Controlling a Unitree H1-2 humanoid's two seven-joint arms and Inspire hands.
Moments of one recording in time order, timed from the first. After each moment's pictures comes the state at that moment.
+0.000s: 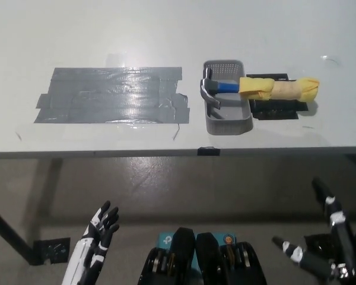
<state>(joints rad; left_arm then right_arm) 0.19 0.08 -0.08 -0.18 -0.01 -0.10 -0.09 0.09 -0.12 0.02 -0.23 -0.25 -0.17 -0.01</state>
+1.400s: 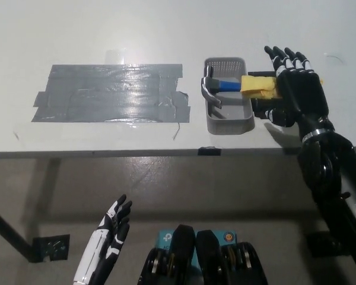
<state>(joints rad) 0.13 0.08 -0.11 -0.13 0.12 -0.11 -0.08 -0.70 -0.25 0.29 0.41 -0.89 0.13 -0.09</state>
